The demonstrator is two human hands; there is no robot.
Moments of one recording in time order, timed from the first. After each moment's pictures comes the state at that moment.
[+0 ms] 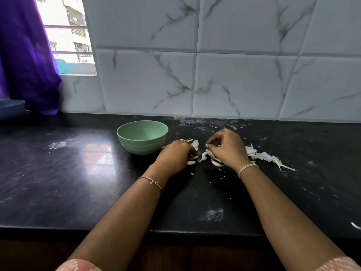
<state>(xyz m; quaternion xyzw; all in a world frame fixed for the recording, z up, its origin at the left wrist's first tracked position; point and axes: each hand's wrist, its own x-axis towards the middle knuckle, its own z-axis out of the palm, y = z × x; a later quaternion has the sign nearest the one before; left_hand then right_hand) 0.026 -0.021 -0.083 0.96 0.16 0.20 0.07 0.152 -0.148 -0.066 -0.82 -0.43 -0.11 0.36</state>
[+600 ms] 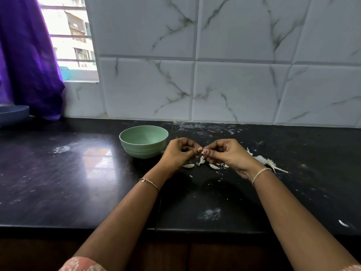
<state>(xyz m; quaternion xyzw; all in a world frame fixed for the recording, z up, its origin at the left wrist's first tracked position) 0.023 -0.036 -0.077 0.75 0.09 0.31 0.57 0.140 -0.178 -0.055 -0.64 -0.44 0.24 0.58</state>
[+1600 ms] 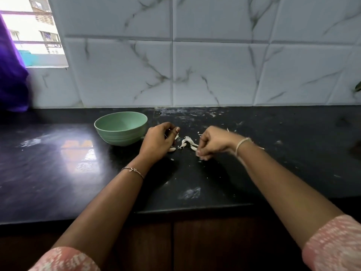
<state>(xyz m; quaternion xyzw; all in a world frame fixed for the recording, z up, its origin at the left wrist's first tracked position) 0.028 -0.037 -0.085 0.85 0.17 0.38 0.33 0.150 -0.196 -0.035 -0.78 -0.45 0.27 0.35</state>
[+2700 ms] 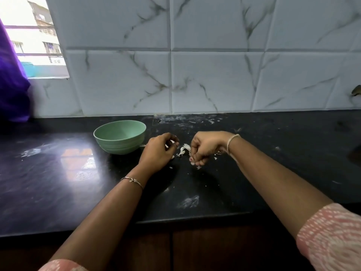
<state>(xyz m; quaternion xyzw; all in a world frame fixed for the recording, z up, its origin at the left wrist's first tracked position) 0.031 -0.031 -0.094 0.89 0.16 0.35 0.26 0.144 -0.177 -0.021 -0.80 -0.48 0.31 0.21</state>
